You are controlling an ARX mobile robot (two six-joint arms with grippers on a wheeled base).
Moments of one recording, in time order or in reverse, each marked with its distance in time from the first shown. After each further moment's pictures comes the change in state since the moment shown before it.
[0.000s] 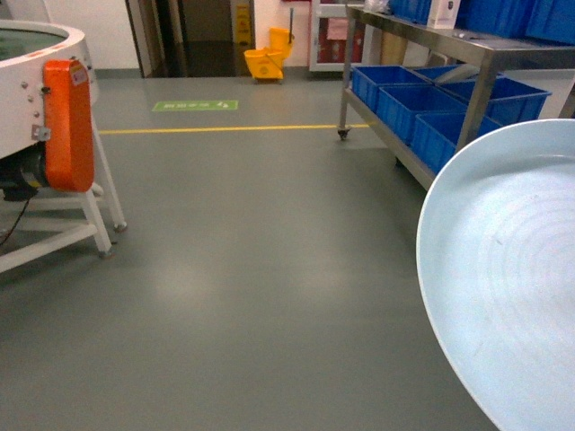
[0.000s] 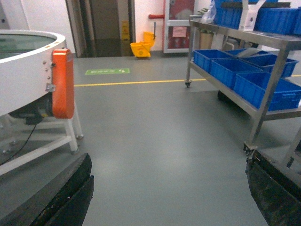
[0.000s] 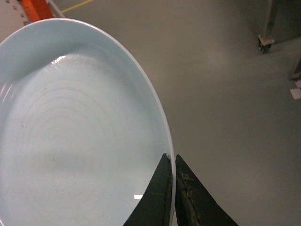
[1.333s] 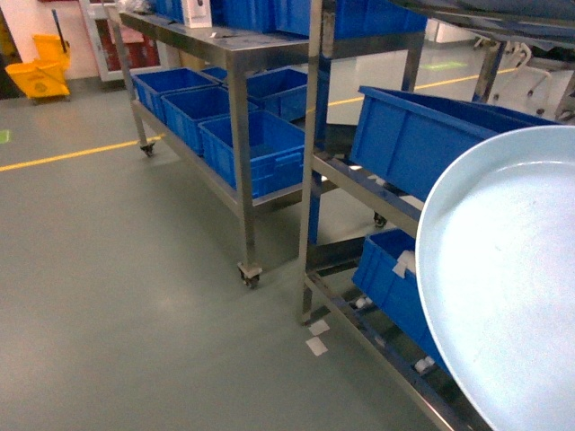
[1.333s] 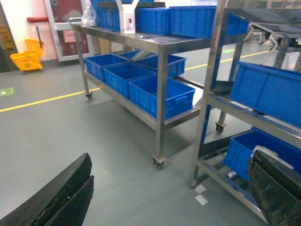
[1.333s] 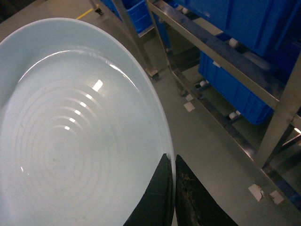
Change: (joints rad) left arm 0.000 0.000 0.000 0.003 0.000 0.000; right arm 0.000 0.001 0.000 -0.006 0.001 0.000
